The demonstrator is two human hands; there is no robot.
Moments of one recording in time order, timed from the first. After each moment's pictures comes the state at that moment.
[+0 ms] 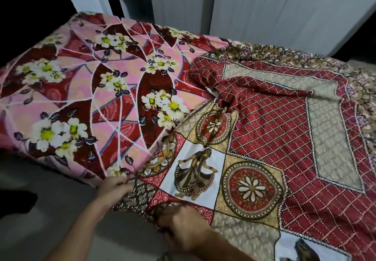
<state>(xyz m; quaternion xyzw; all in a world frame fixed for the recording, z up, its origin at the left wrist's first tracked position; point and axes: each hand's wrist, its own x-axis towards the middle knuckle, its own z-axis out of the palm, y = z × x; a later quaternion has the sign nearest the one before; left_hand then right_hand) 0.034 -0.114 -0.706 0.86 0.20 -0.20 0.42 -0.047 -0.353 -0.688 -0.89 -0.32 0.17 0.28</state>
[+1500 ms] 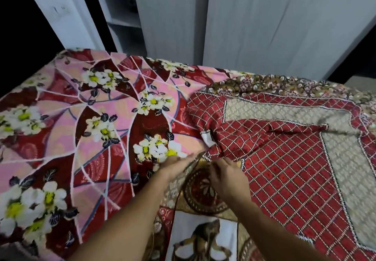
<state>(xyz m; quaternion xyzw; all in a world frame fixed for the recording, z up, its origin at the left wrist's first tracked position) 0.274 -0.285 -0.690 0.82 0.11 -0.36 0.44 0.185 -0.459 -0.691 -0.97 0.07 -0.08 0.23</state>
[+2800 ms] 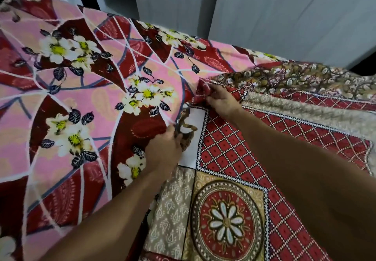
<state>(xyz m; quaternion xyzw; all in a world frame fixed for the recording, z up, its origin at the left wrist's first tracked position) 0.421 -0.278 -0.753 0.97 -0.06 -0.04 0.25 0.511 -0.491 -0.717 -0.80 0.16 0.10 0.57</state>
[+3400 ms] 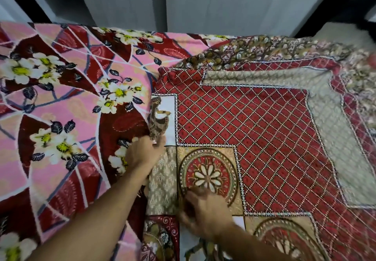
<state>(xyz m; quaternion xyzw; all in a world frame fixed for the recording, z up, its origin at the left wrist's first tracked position) 0.376 -0.264 -0.738 0.98 -0.03 -0.13 0.14 0.168 -0.395 -0.694 -0.96 0.00 0.18 0.22</state>
